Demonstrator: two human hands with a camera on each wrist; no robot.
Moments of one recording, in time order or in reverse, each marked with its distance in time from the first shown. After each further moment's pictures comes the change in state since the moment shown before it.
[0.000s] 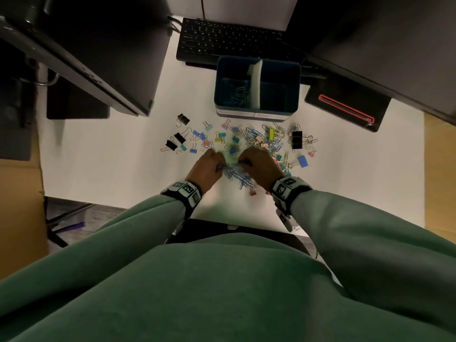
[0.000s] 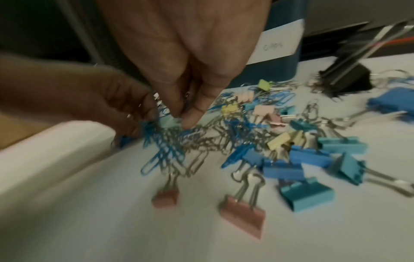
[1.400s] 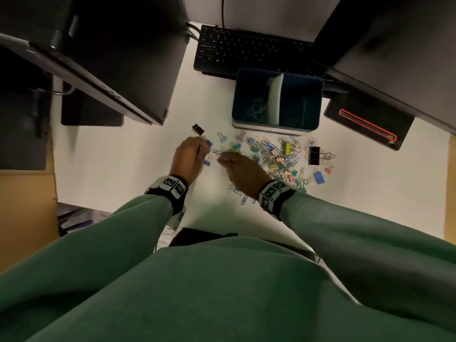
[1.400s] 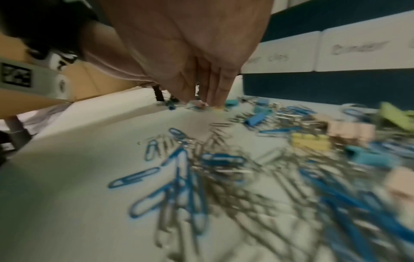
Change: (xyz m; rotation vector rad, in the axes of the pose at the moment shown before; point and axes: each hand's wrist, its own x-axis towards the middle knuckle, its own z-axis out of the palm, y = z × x) left_hand 0.024 -0.056 -0.063 -0.195 0.267 -0.080; right_hand 0.051 -0.042 0.033 -0.351 -0.051 -0.369
